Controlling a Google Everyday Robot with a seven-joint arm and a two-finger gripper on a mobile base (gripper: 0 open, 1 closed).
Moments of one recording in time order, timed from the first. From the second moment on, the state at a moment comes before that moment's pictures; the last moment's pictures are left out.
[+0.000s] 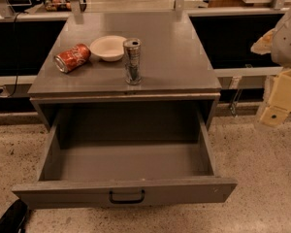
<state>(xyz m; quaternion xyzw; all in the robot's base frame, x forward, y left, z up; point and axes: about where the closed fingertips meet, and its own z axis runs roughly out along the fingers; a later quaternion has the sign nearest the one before) 0.438 -0.217 0.977 -0.60 0.78 -0.03 0.16</state>
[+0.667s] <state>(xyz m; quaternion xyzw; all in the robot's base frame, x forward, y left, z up) 0.442 -0.200 0.956 -0.61 0.77 -0.03 0.17</state>
